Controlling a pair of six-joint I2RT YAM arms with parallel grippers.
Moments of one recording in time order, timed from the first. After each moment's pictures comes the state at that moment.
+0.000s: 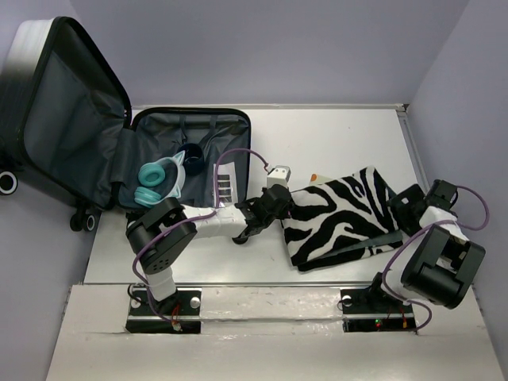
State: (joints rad) left arm -1.00 1.74 0.94 0.21 -0.38 -0.61; right arm -0.58 1.31 0.62 -0.30 -0.17 0.54
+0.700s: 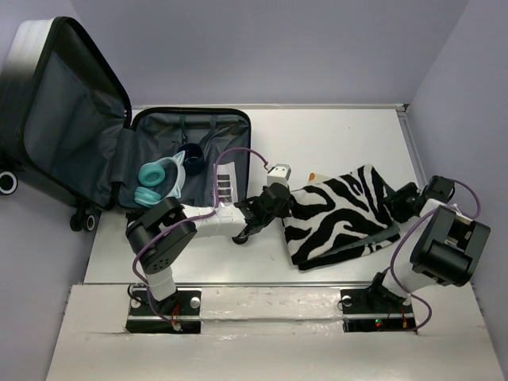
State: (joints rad) left arm -0.99 1.74 0.93 0.24 -0.35 -0.62; right arm -0.57 1.48 0.66 -0.16 -0.38 0.52
